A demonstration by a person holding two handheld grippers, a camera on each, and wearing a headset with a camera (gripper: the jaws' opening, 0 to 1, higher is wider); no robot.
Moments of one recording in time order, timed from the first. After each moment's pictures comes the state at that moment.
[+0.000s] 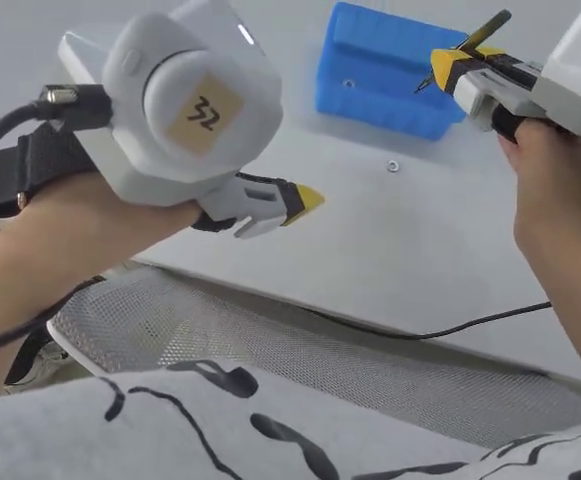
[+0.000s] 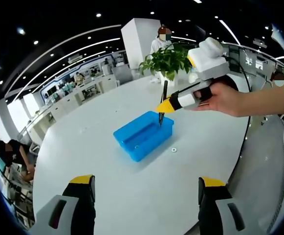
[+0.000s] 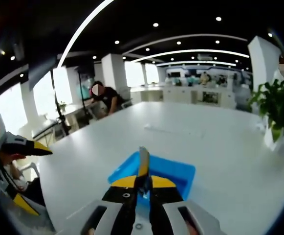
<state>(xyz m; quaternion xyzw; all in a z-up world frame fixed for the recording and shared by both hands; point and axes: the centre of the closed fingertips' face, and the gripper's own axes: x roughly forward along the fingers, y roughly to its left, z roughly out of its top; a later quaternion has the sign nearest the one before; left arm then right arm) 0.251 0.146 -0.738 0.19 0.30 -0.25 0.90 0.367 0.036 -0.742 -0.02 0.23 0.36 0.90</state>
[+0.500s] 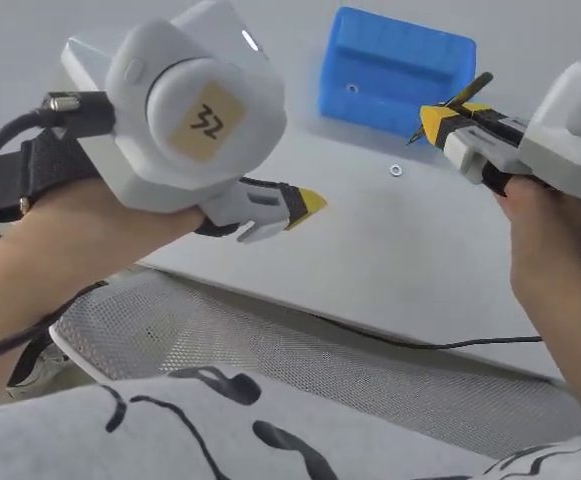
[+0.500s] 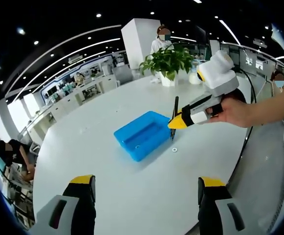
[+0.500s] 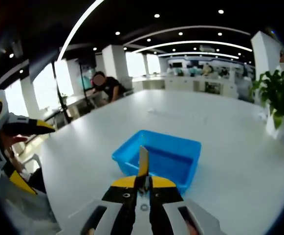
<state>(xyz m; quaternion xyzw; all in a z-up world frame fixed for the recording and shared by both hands) 0.252 0.148 -0.738 0.19 0.30 -0.25 0.90 0.345 0.033 -0.789 -0.03 0.27 0.37 0.89</state>
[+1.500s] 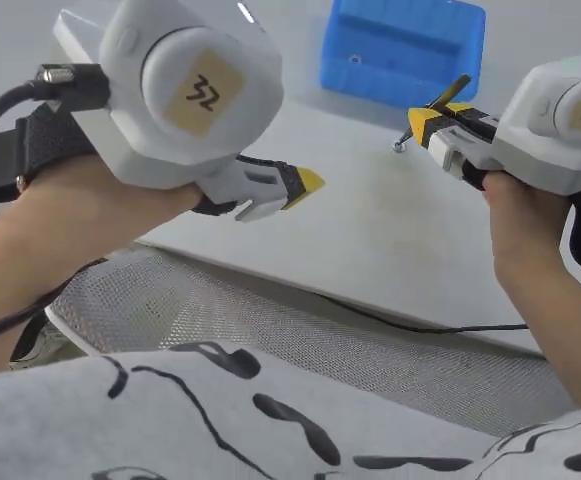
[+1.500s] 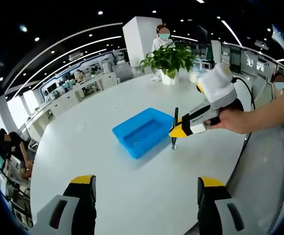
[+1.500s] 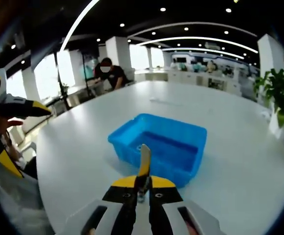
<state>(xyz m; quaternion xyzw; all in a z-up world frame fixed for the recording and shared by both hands) 0.252 0.147 -0.748 0.18 0.31 -0.25 0.90 0.343 0.032 -0.820 -0.07 0.29 0.37 0.88</state>
